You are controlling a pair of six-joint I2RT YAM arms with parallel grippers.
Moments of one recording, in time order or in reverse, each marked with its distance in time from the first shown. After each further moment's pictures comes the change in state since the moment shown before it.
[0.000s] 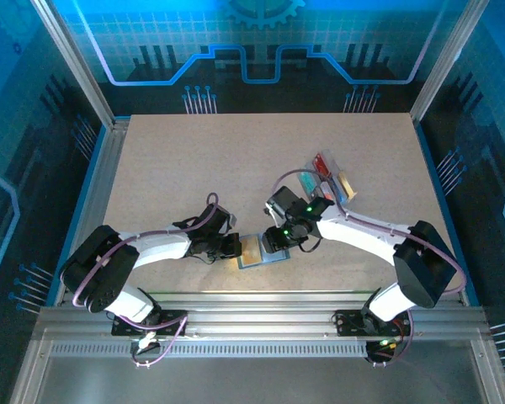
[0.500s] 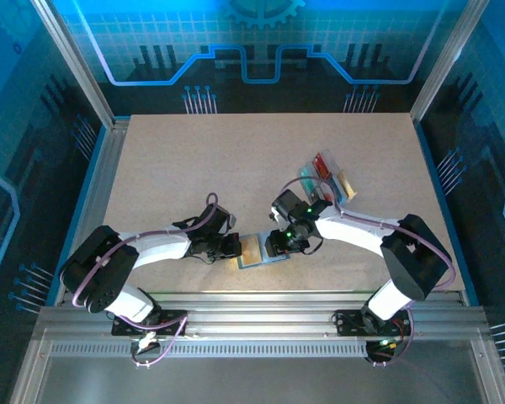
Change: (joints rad) left arm 0.000 -0.006 -0.004 0.001 0.000 -0.004; right arm -0.039 0.072 -0.042 0.062 -0.132 0.065
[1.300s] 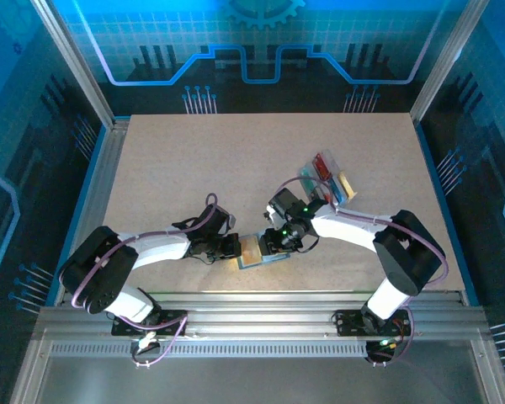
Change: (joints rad) left arm 0.000 -0.004 -0.004 0.000 0.000 -0.003; right arm 0.000 0.032 0.008 0.069 -0.095 0.041
